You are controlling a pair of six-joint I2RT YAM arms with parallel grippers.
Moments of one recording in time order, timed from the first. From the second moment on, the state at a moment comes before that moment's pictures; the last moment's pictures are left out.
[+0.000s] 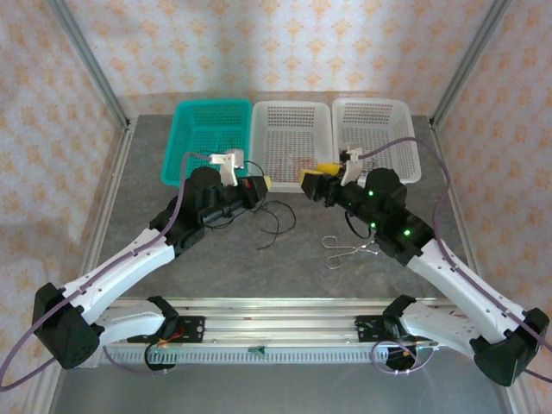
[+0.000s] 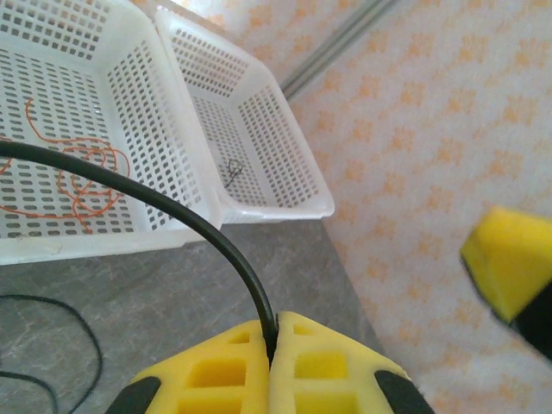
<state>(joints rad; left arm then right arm) -0.61 1.12 0.91 -0.04 0.16 -0.78 0.65 0.96 0.92 -0.08 -0.17 0.44</state>
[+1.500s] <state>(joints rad) -0.63 1.16 0.91 0.09 0.16 -0.89 0.82 1.20 0.76 0.36 -0.22 0.87</state>
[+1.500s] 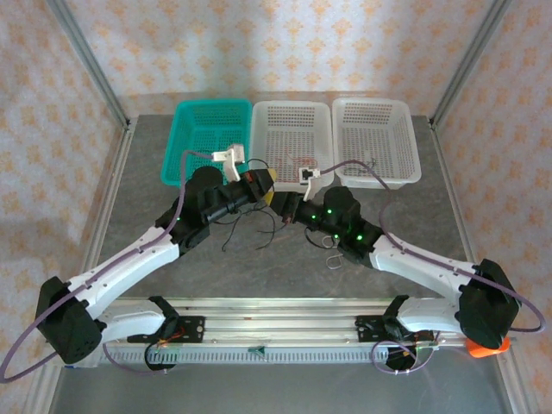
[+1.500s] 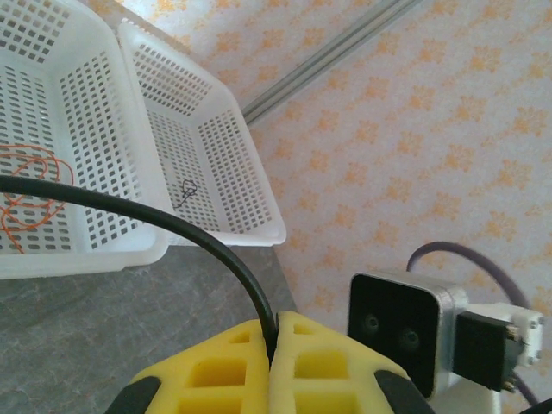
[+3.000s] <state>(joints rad) -0.59 1.28 0.76 -0.01 0.04 -0.49 0.72 1.04 1.05 -0.29 -0.25 0.61</state>
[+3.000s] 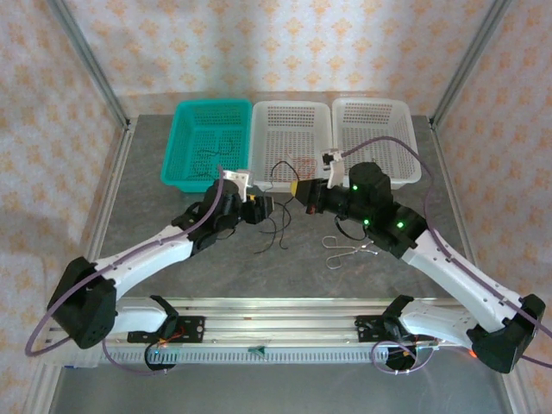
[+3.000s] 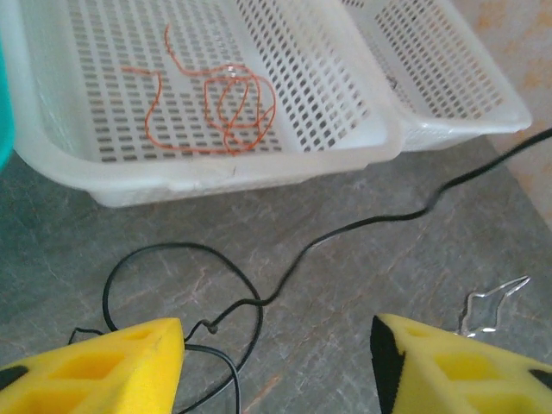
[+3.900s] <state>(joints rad) -0.59 1.47 0.69 0.24 0.06 -0.54 0.72 0.99 1.19 -0.42 -0.14 0.51</state>
